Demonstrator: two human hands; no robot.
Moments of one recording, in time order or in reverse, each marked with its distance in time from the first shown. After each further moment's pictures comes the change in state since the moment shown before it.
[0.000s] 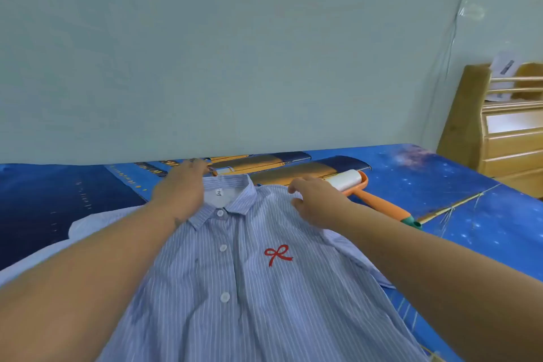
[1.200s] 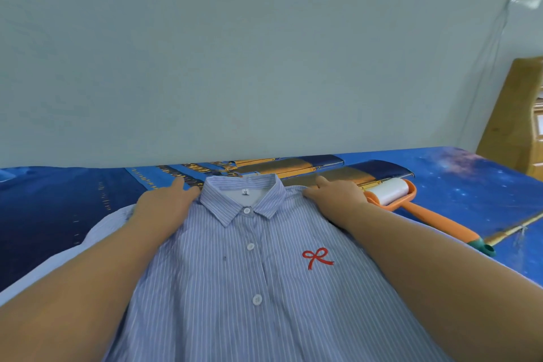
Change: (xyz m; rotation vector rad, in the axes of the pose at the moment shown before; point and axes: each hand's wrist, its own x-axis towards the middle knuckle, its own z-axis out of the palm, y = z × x) left_hand 0.015 -0.088 0.008 0.590 -0.133 0.027; right_hand 0.074 0.001 0.033 -0.581 -0.083 -0.128
